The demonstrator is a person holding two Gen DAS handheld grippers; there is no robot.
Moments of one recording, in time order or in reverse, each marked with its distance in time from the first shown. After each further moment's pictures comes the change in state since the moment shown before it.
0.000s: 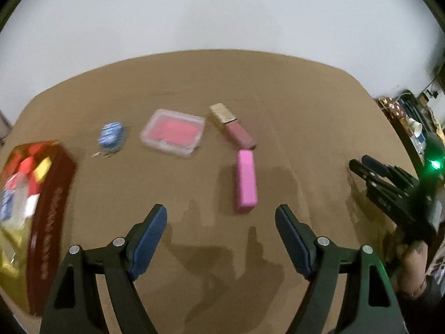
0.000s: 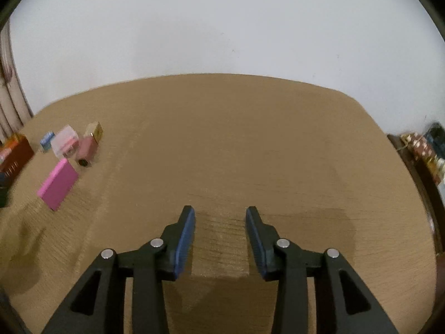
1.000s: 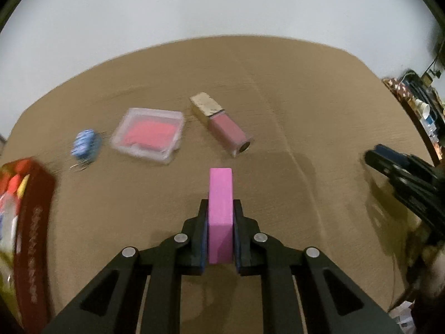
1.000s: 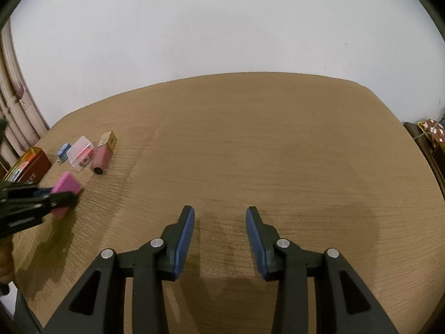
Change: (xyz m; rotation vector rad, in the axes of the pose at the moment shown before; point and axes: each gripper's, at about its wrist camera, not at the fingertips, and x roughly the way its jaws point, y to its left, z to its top) left arm 0.018 0.002 -0.014 0.059 0.006 0.063; right arm -0.003 0.000 -0.008 0.030 0.017 0.102
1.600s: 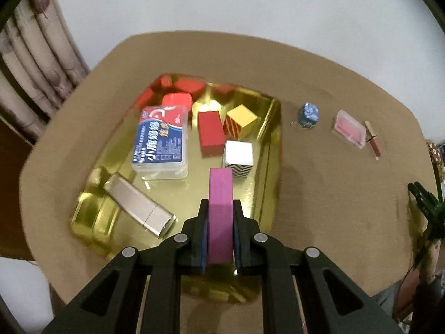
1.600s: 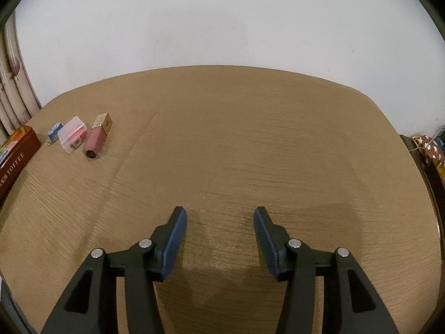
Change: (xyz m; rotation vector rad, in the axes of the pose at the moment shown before) left arm -0.095 0.252 -0.073 -0.339 0.091 0.121; right arm 0.013 0.021 0.000 -0.094 0.040 -0.085
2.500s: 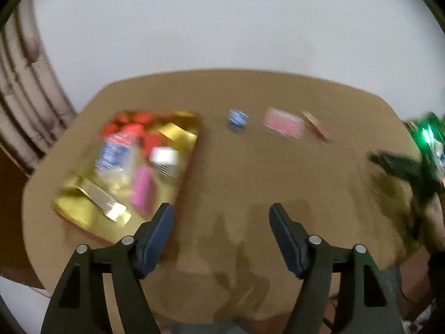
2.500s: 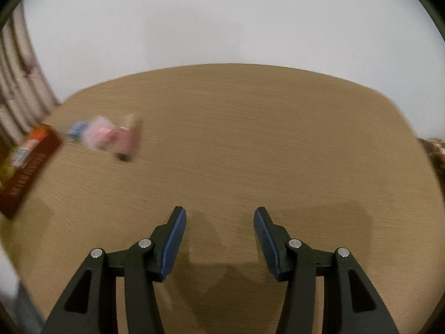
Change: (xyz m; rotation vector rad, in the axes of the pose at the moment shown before) left arm -0.052 -0.118 -0.070 0.154 -0.195 -0.030; right arm -0.006 0.047 0.028 -0.058 0.029 0.184
